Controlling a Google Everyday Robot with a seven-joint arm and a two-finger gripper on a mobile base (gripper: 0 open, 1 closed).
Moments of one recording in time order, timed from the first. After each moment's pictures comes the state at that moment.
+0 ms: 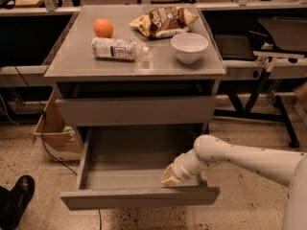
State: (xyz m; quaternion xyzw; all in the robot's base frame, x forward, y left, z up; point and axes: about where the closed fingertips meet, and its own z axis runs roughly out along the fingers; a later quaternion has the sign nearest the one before) arm 0.508 -0.052 0.434 -0.60 0.74 0.24 0.19
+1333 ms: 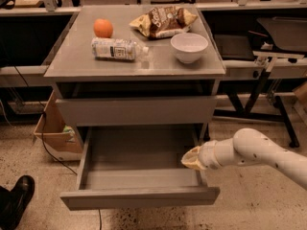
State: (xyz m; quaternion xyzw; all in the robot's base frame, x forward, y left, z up) arm 0.535 -0.131 0.536 -0.56 0.74 0.19 0.32
